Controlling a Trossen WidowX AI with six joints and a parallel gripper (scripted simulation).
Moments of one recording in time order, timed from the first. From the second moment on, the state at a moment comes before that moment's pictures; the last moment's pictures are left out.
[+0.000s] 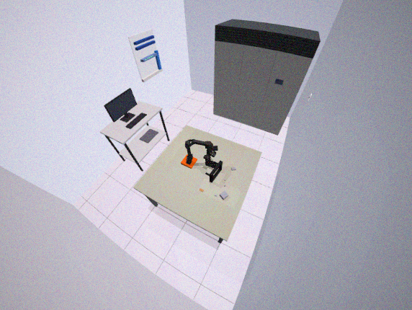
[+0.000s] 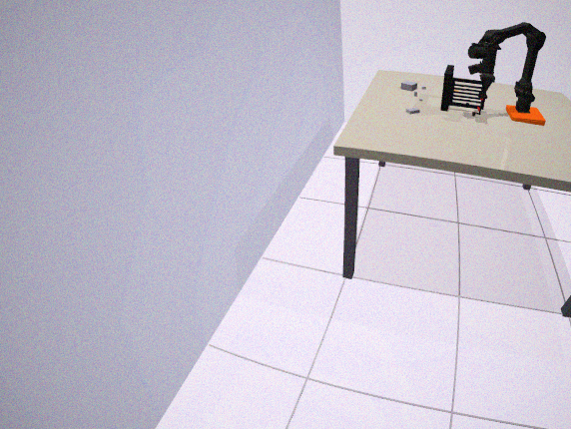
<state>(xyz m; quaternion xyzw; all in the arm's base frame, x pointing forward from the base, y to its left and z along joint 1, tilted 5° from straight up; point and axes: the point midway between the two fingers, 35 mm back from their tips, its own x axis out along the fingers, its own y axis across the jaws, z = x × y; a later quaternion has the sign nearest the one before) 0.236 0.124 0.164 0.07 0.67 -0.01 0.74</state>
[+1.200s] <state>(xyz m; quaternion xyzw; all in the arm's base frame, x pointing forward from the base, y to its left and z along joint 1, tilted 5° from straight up) 0.245 0.150 0.167 0.14 0.67 -0.08 0.73</state>
